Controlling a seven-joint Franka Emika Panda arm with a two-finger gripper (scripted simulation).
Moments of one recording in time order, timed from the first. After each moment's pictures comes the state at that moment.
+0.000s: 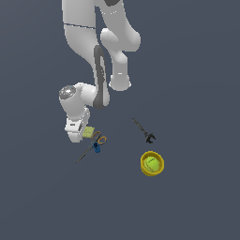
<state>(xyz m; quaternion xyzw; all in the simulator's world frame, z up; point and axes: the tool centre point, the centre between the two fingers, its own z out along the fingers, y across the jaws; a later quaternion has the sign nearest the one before) -0.086 -0.210 0.013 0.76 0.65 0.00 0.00</state>
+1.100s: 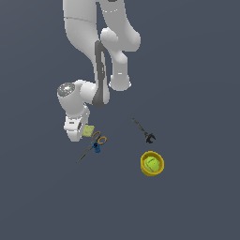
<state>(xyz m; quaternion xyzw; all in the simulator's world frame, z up) -0.083 -0.208 0.030 0.76 0.65 0.00 0.00</state>
